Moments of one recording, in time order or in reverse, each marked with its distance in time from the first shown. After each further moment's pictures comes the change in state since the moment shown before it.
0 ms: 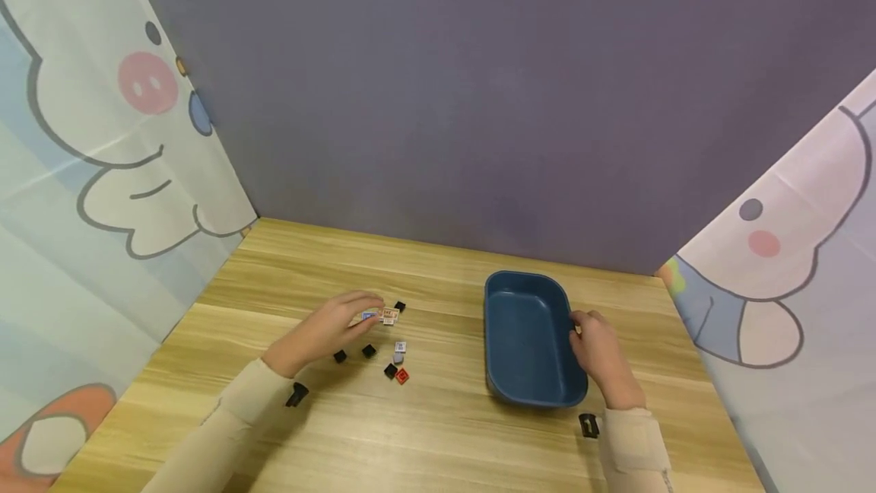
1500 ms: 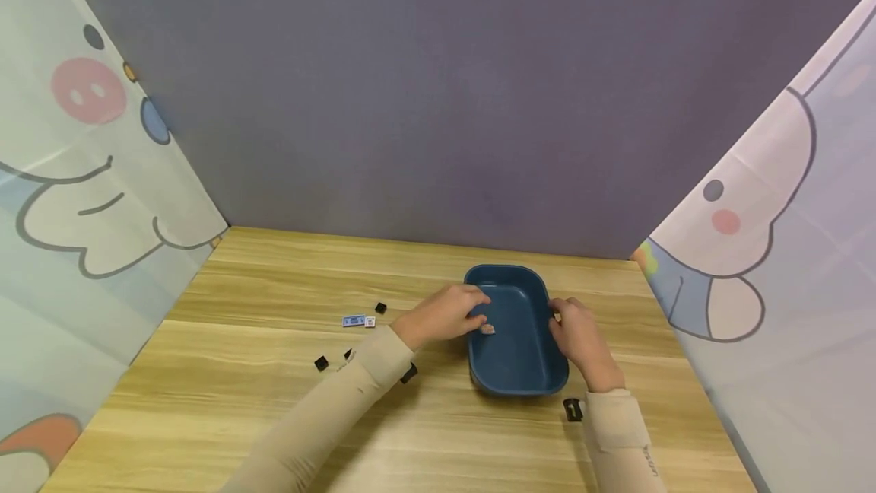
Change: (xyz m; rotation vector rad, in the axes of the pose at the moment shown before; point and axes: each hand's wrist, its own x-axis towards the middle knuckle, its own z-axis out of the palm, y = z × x) left_hand 0.154 0.092 0.092 0.018 -0.279 0.092; right_hand 0.003 -0.002 0.002 0.028 0.002 0.020
